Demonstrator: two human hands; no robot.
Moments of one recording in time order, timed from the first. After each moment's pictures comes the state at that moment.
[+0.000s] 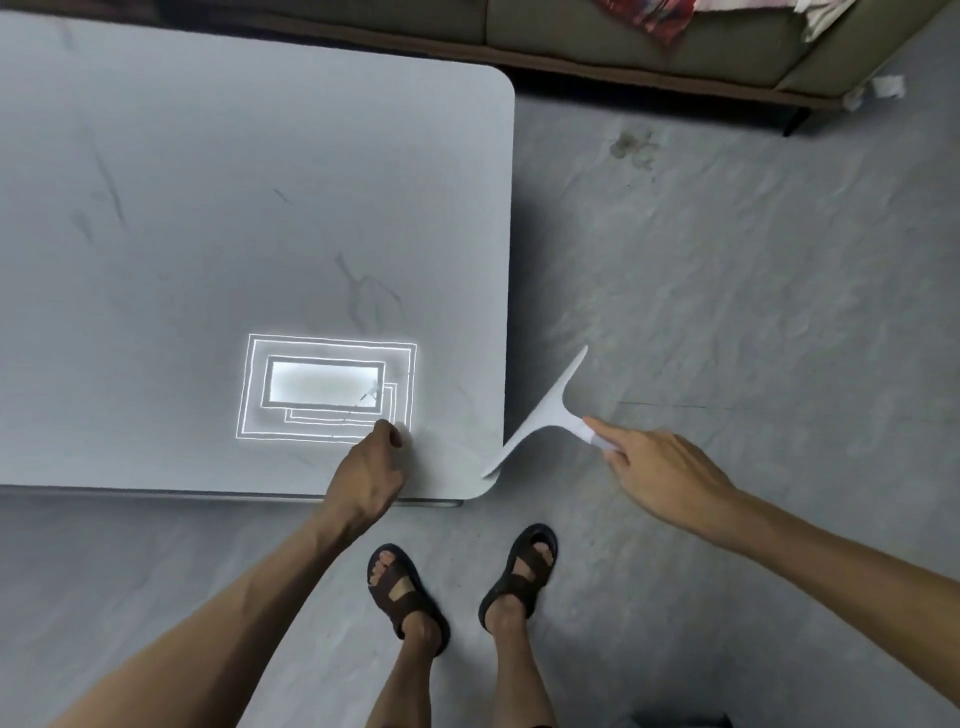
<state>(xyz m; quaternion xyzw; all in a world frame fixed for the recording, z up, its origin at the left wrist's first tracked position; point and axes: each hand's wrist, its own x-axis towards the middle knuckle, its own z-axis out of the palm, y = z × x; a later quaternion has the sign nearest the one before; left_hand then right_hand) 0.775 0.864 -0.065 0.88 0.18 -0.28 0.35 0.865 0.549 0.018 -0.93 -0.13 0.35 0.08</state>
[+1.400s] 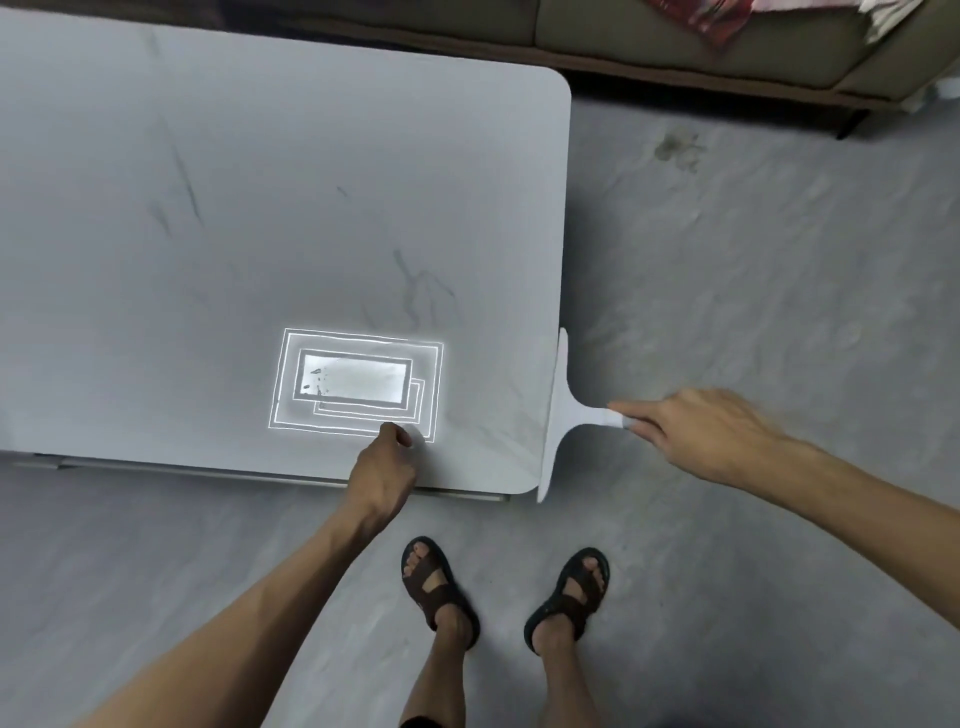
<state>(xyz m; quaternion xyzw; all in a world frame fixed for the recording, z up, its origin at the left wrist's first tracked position) 0.757 0.901 -0.055 0.83 0.32 -0.25 0.38 0.902 0.577 0.019 -0.90 -0.32 0.28 -0.07</state>
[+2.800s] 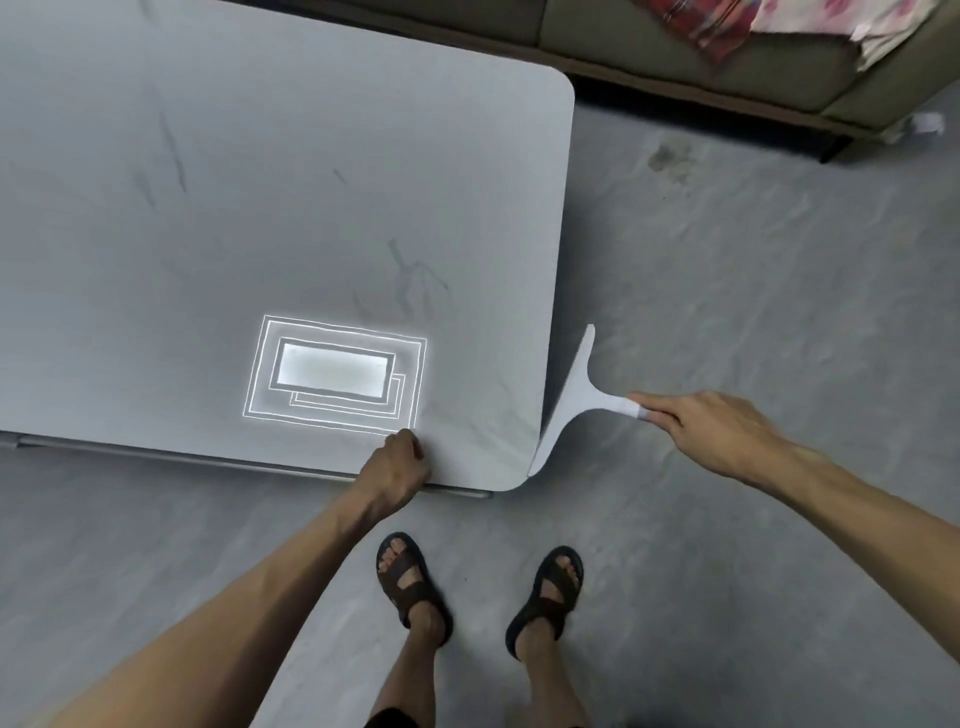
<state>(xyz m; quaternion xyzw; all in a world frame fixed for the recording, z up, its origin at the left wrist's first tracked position) 0.764 0.885 -0.064 0.82 0.25 -0.37 0.36 0.914 0.549 -0.001 -0.93 -0.23 0.30 -0.04</state>
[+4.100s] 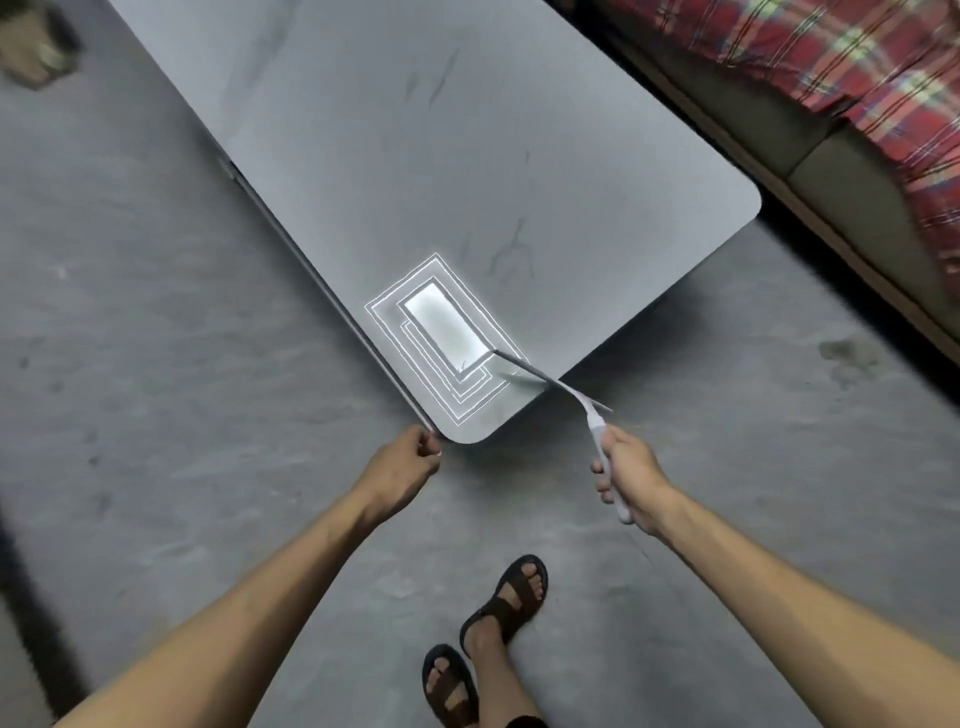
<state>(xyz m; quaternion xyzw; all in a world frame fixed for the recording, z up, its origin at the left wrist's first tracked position) 0.720 0.681 0.012 0.63 0.58 -0.10 0.51 0.958 0.547 -0.004 -0.76 0.02 0.55 0.35</state>
